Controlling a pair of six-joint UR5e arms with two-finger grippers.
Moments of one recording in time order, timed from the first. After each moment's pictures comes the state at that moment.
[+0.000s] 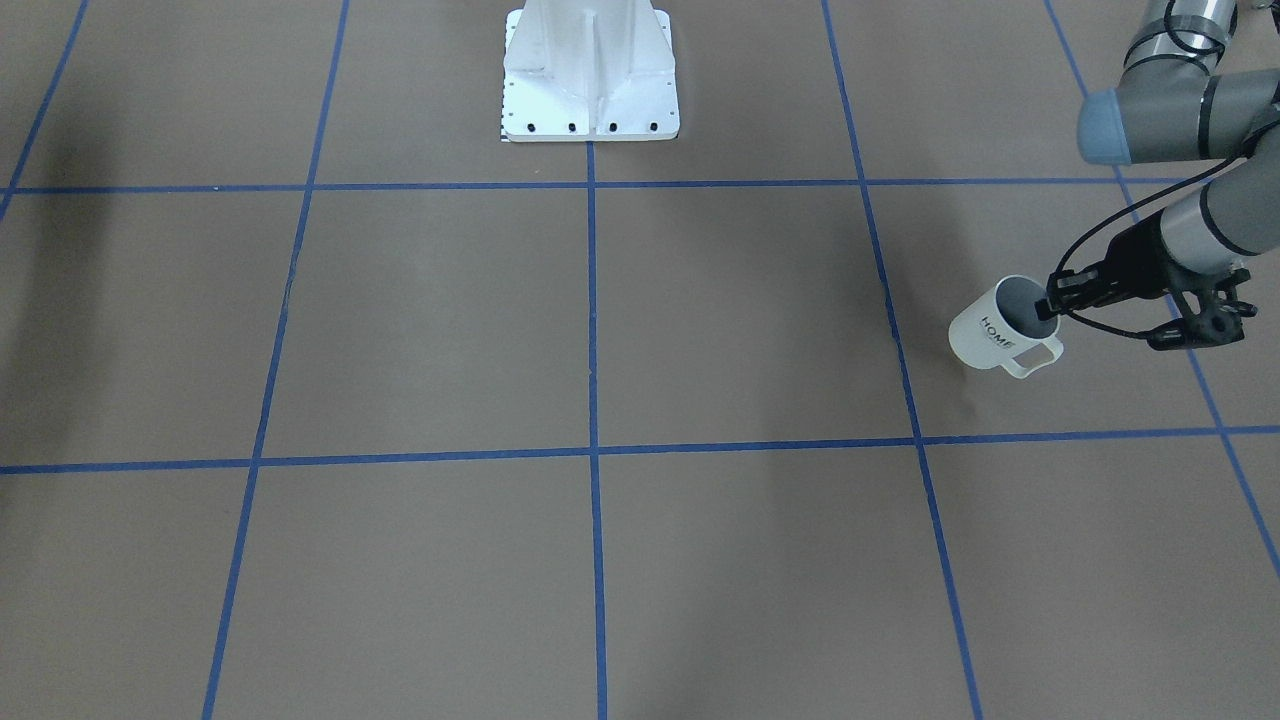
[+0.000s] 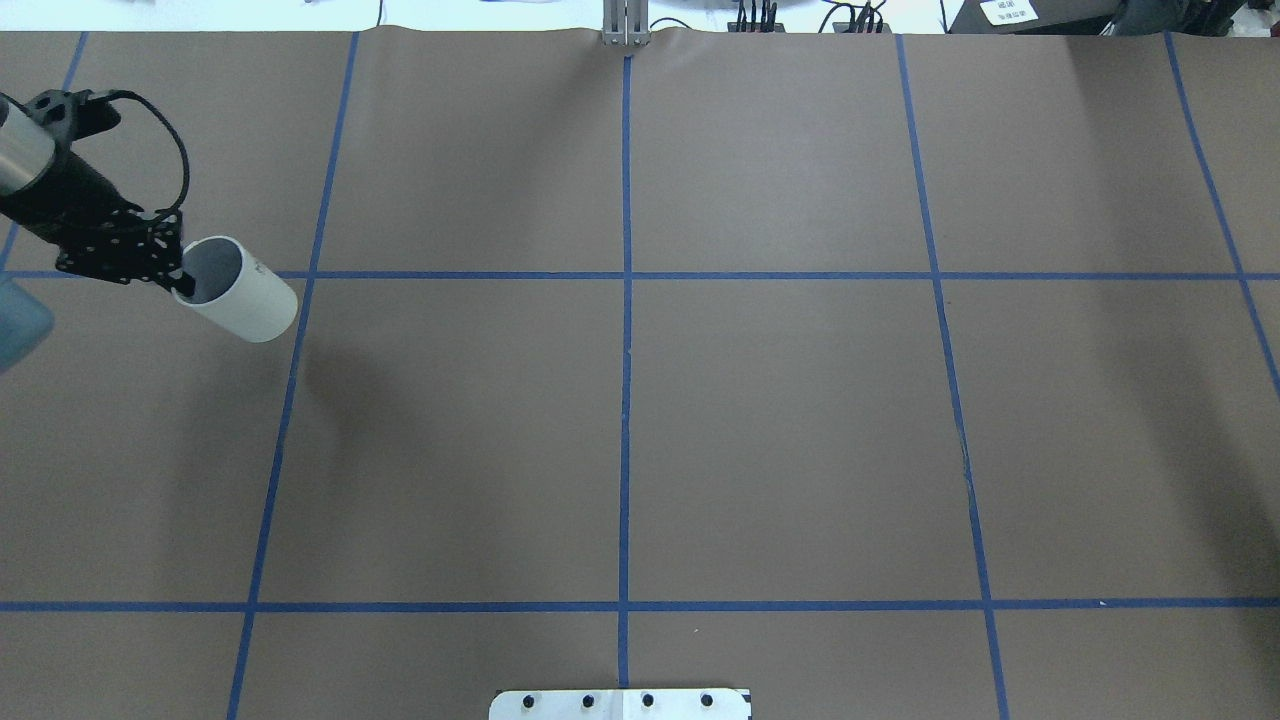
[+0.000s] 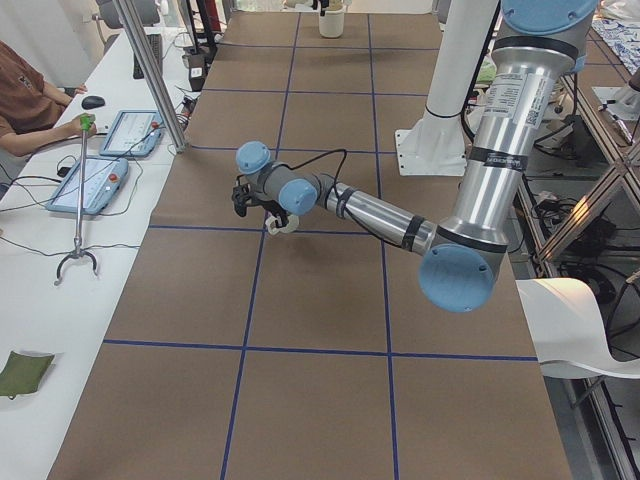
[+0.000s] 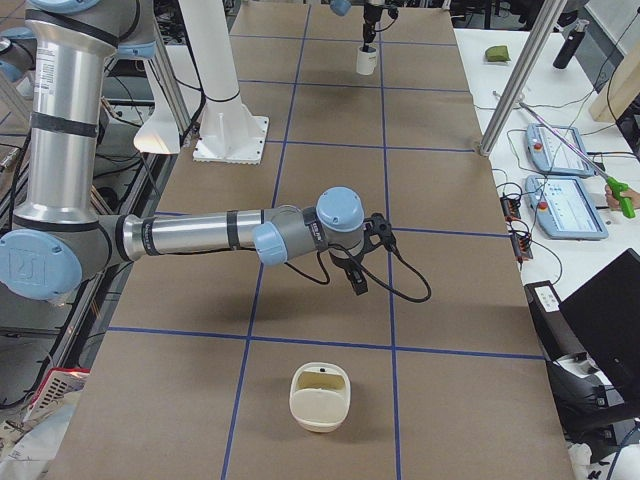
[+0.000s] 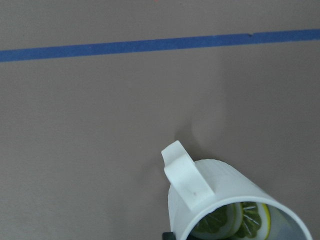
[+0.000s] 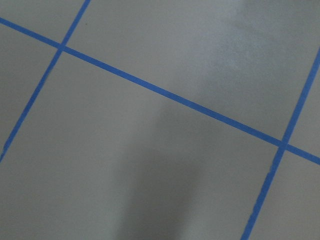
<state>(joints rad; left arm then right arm) -1.07 -1.86 -1.69 -1.72 -2.48 -0.97 1.44 -1.72 1.84 -1.31 2.46 -0.07</state>
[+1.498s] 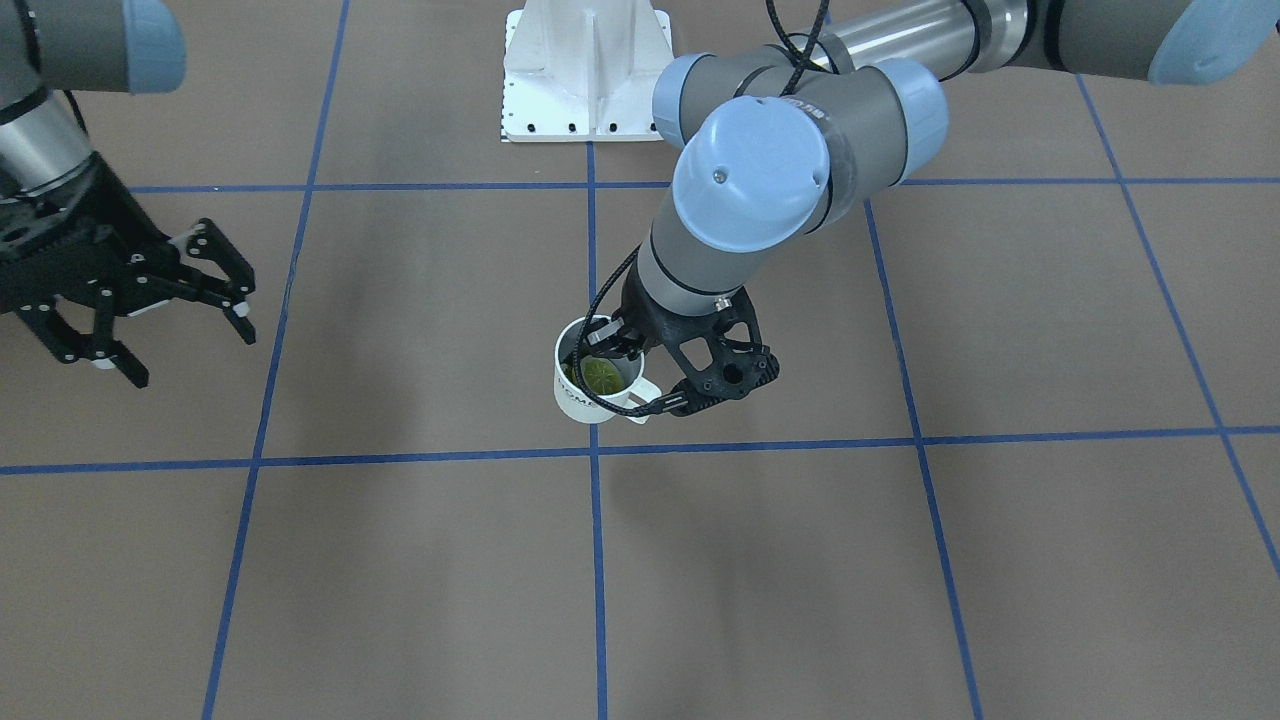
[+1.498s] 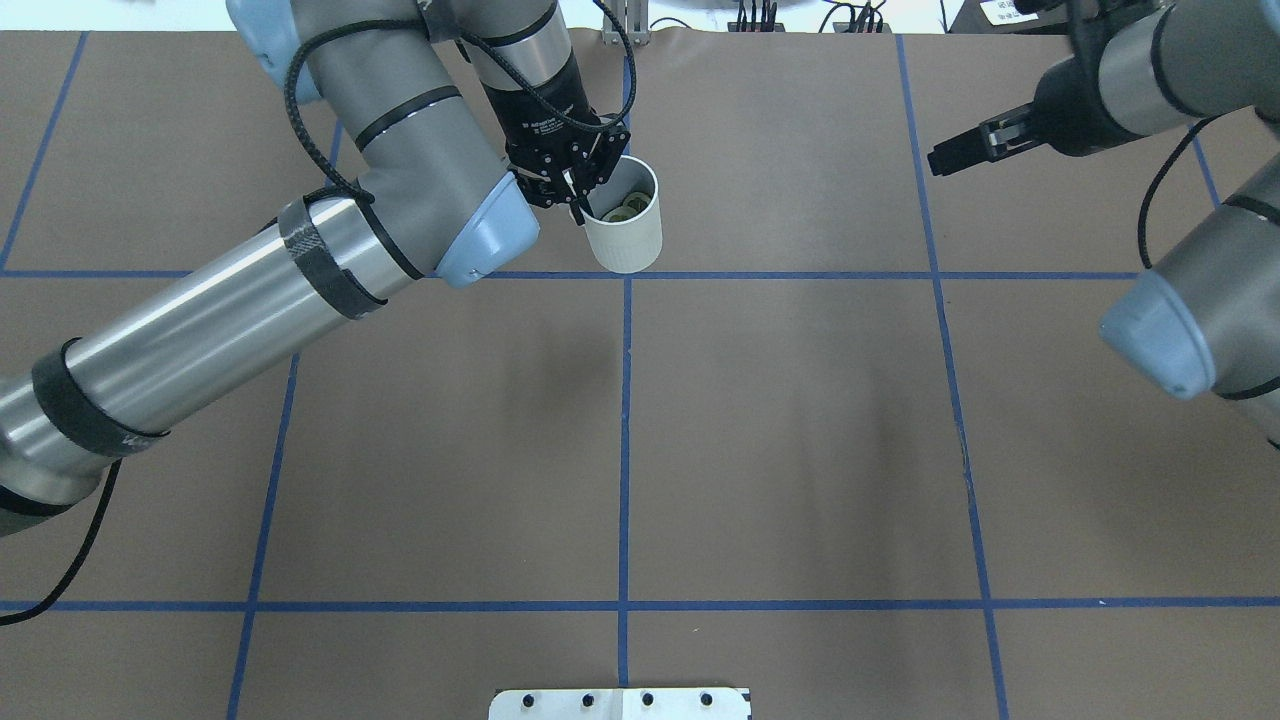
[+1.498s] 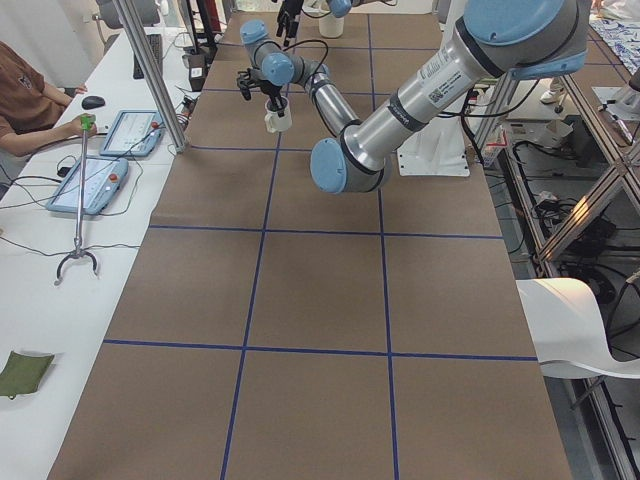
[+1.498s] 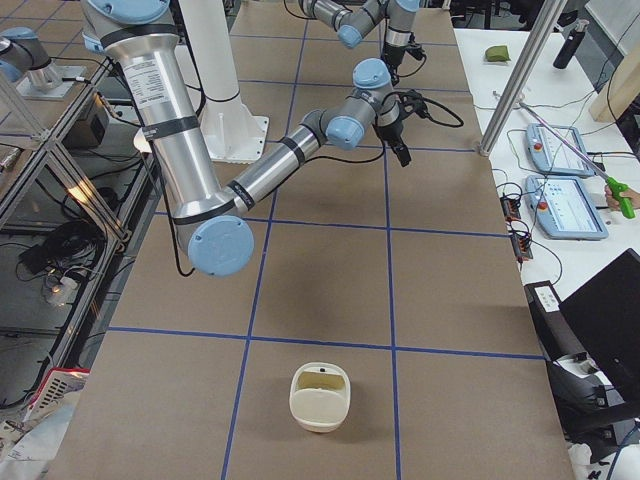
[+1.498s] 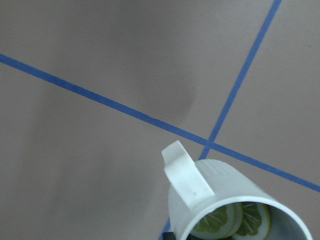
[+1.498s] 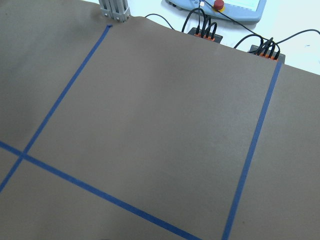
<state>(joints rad) -0.81 -2.61 -1.33 -1.49 -2.31 -1.39 0.95 -1.22 1.95 -1.31 1.95 0.64</state>
